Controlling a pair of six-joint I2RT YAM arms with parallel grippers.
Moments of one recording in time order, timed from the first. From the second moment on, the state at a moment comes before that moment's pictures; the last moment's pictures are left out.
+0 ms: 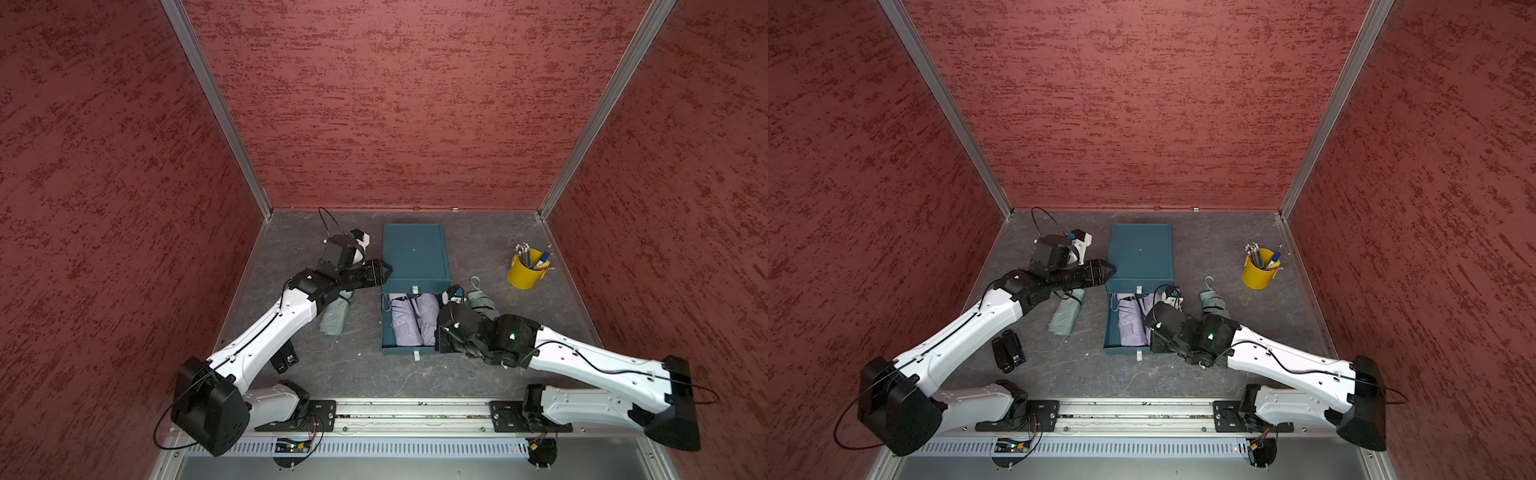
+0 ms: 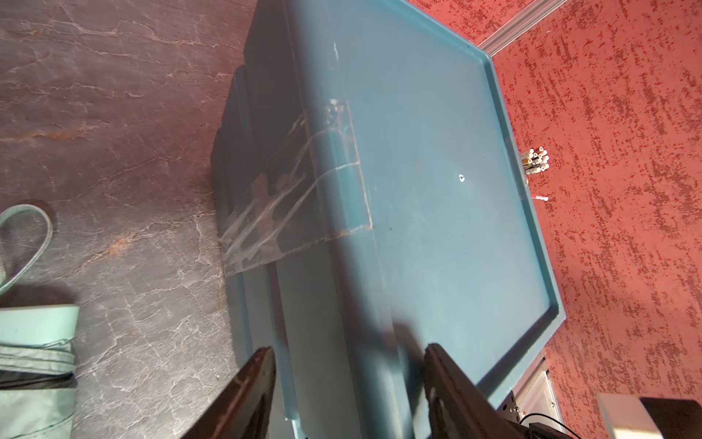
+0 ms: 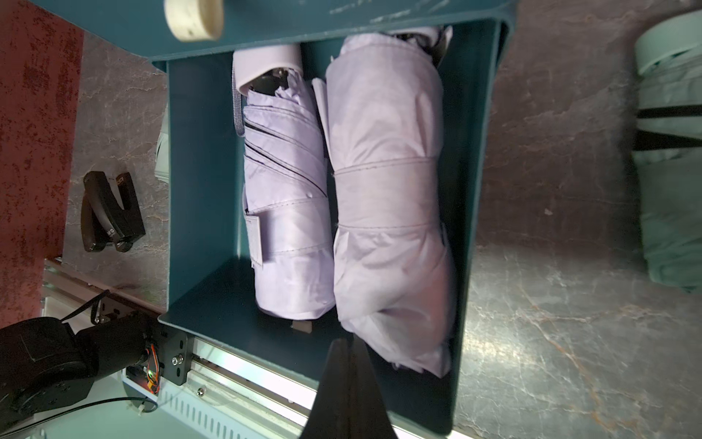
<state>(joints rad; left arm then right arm) -0.49 1.25 1.03 -0.45 0.26 -0.59 1.14 1.13 0.96 -0.81 0.23 1.01</state>
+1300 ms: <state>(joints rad) -0.60 1.28 1.08 -0.49 0.09 -0.58 1.66 1.26 0.67 -0.38 0.74 1.09</state>
